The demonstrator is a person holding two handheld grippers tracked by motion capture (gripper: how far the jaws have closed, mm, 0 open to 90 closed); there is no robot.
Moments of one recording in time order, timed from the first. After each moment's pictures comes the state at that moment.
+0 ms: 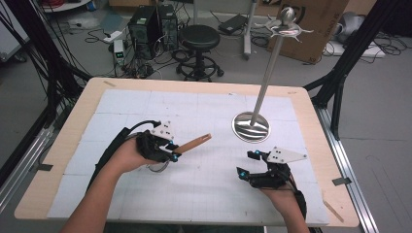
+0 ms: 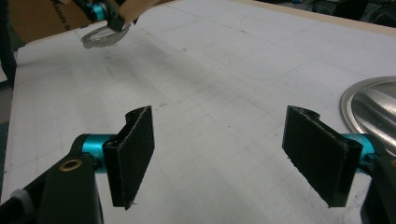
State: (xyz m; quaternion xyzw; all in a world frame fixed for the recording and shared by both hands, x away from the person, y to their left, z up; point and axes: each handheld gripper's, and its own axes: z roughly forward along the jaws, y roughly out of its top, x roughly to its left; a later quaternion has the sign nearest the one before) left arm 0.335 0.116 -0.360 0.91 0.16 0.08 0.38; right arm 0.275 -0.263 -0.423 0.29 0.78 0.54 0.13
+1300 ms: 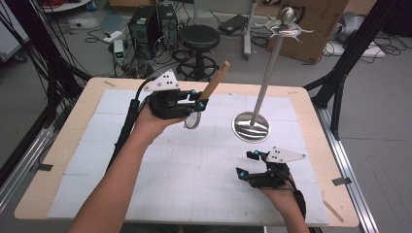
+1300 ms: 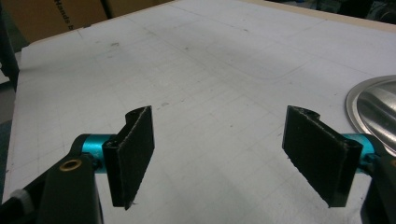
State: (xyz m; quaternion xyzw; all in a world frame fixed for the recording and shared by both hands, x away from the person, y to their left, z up) left arm 0.369 0.075 -0.263 0.76 0.17 0.15 0.61; right arm 0.277 -0.263 -0.425 0.28 0.78 0.54 0.12
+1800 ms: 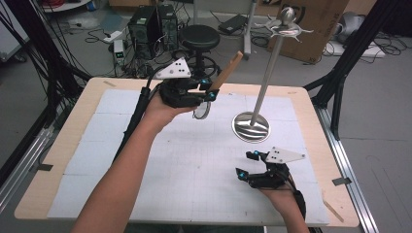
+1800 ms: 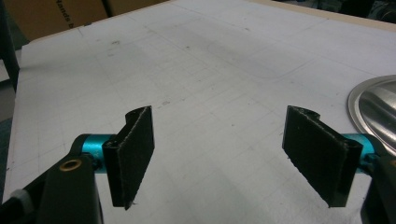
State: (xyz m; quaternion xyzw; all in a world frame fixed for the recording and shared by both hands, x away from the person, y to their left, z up) left arm 0.391 0.053 -0.246 0.77 0.15 0.14 0.61; right arm 0.276 -0.262 -0.425 0.29 0.78 0.54 0.12
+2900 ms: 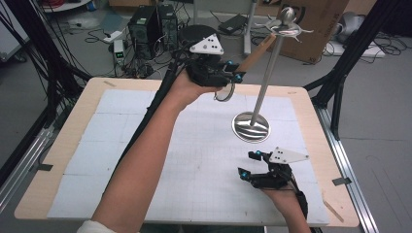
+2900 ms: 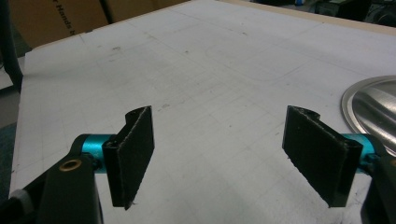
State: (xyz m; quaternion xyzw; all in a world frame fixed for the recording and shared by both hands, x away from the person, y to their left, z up) left arm 0.415 -0.004 -0.202 0.78 0.11 0.15 0.59; right arm 0.274 -0.268 -0.424 0.29 0.78 0.55 0.12
